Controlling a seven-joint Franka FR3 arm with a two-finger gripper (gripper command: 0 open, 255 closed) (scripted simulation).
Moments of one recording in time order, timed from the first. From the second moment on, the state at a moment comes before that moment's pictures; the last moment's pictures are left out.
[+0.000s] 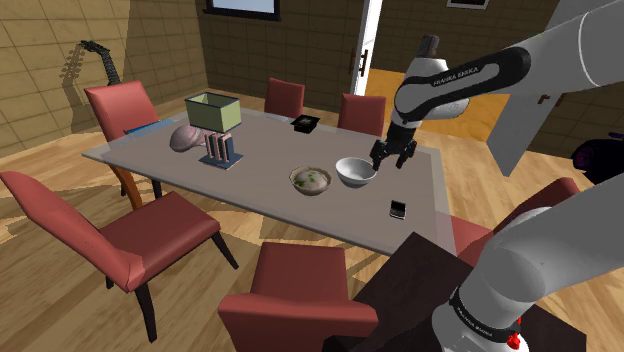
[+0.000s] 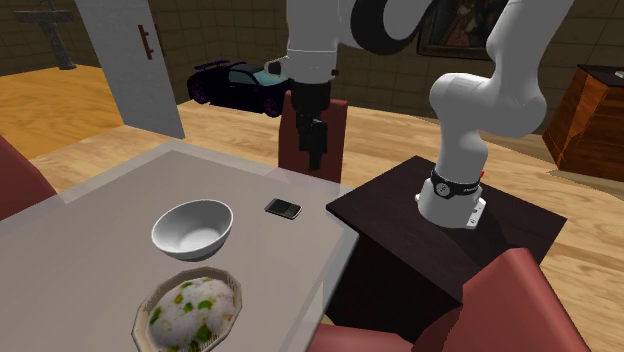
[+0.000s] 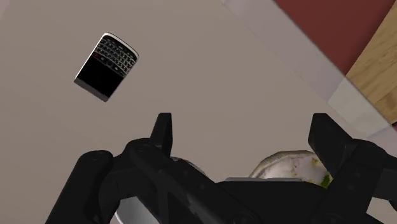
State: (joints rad) arm -0.21 -0.41 -0.21 -2.55 -0.03 2.21 0.05
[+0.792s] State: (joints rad) arm -0.29 -0.01 -0.33 -2.50 0.10 2.51 0.05
